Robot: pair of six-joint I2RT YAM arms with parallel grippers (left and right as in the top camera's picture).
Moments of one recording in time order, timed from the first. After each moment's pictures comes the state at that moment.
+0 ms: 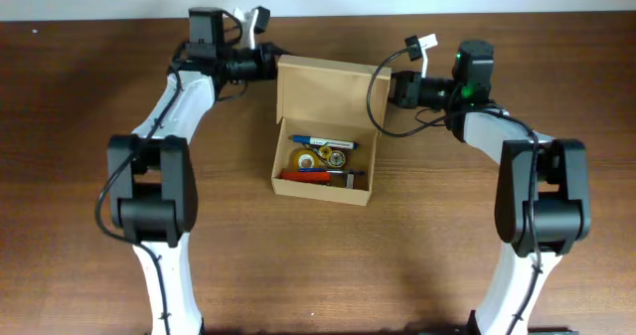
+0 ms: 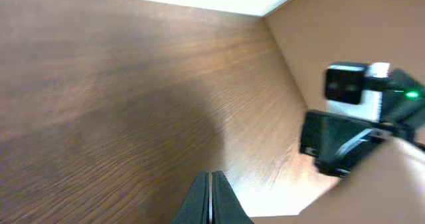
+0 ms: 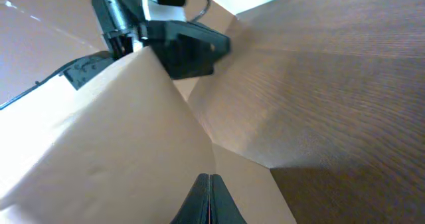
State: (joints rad) left arm -0.09 2.24 1.77 -0.22 0.98 -0.28; right arm -0.01 2.13 1.30 0.42 -1.34 0.59
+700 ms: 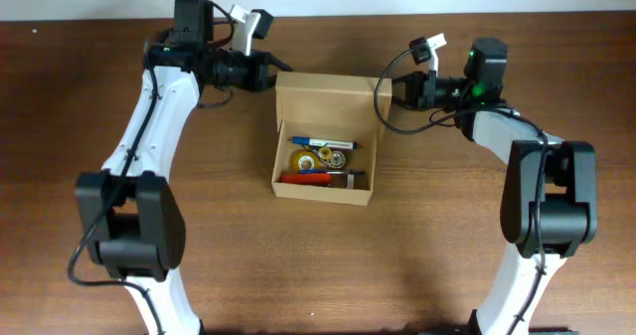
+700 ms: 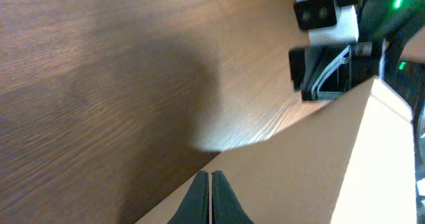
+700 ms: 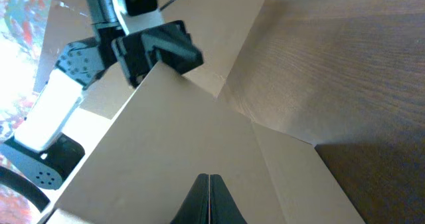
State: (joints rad) left arm -0.10 2.02 1.77 -0.74 0.86 0.12; right arm -0.04 2.12 1.30 0.42 -1.52 0.73
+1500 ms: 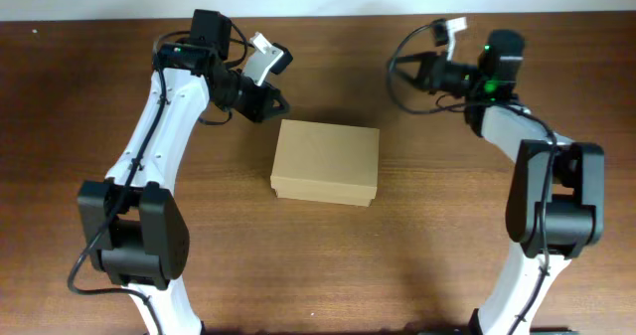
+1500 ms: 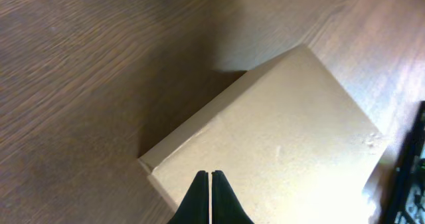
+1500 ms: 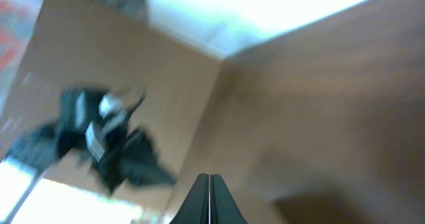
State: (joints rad) left arm -0.15 1.99 1.77 -1.03 0.65 0.43; right arm -0.10 2.11 1.33 0.55 -1.24 0.89
